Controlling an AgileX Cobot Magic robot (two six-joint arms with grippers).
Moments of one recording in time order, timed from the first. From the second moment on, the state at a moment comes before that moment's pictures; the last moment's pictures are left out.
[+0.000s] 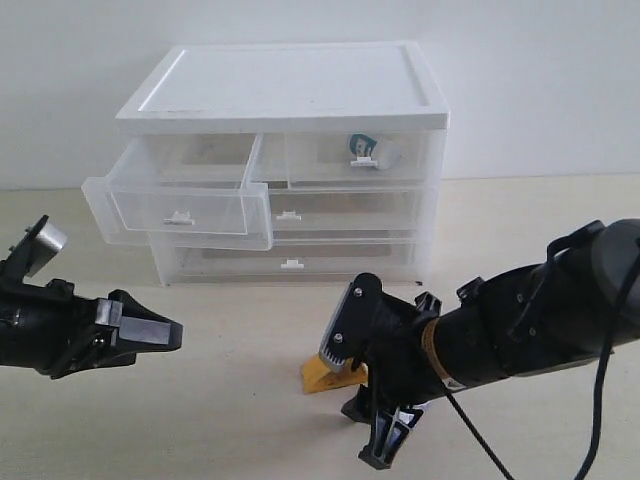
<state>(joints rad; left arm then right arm) 0.03 1.73 -0.66 -1.49 0.80 1.46 0.60 1.88 -0.80 -1.25 -0.20 0.66</state>
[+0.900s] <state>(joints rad) 0.03 1.73 -0.66 -1.50 0.81 1.48 0.60 1.89 -0.89 -1.26 -0.31 0.43</state>
